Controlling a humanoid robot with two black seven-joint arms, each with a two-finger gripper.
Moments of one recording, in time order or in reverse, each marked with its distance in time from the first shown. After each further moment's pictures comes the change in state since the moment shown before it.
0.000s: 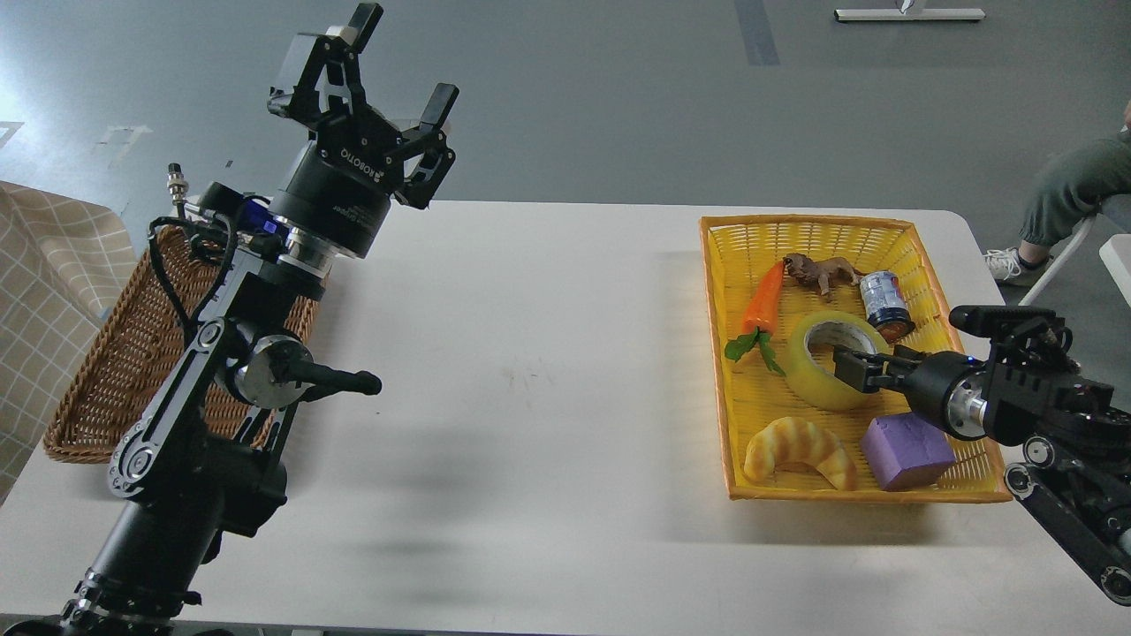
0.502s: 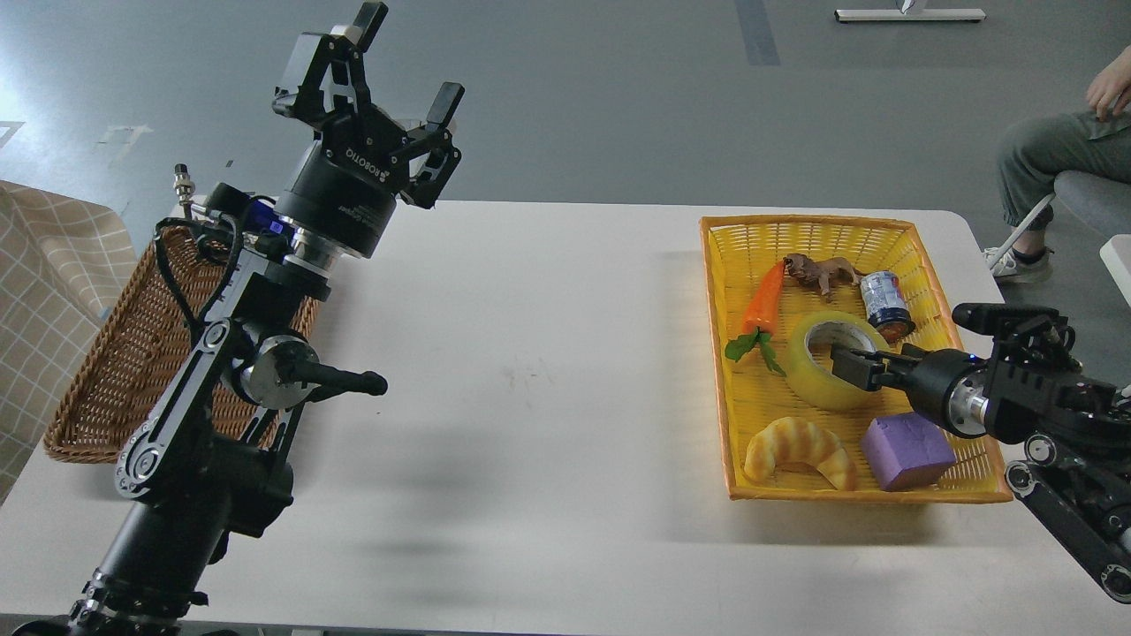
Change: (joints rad) left arm -0.001 -0.016 -0.001 -0.002 0.001 -0.003 0.000; right arm 0.005 0.001 0.006 0.000 0.012 -0.001 -0.002
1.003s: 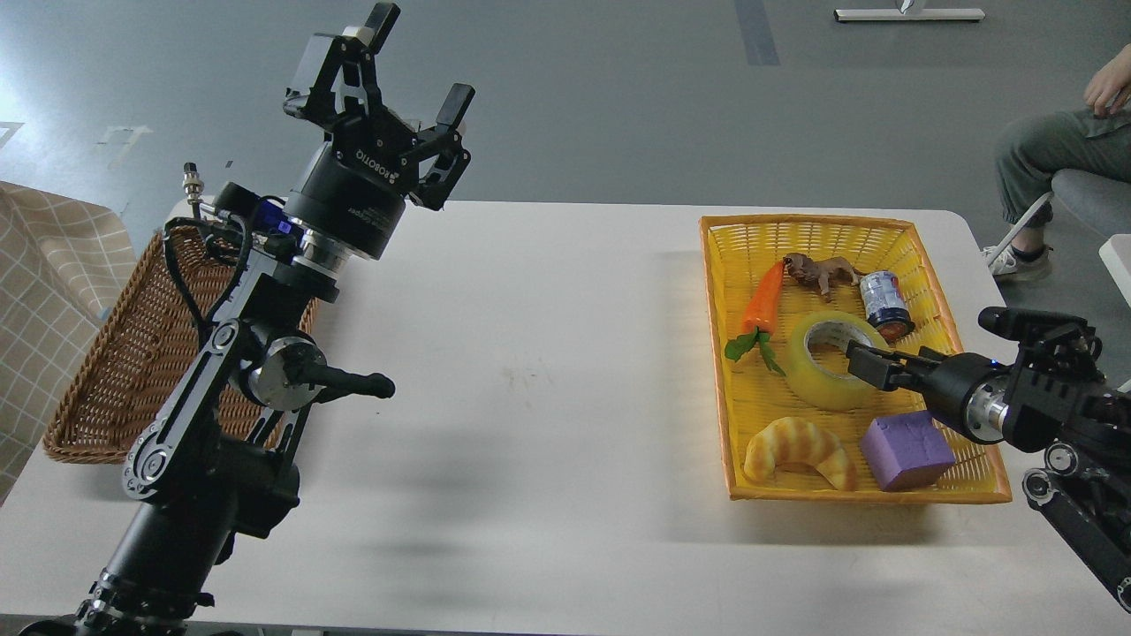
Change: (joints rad) left arm -0.001 -0.007 0.009 -0.005 0.008 0.000 0.000; right arm -0.060 -0.006 0.068 0.027 0.002 -0.007 0.001
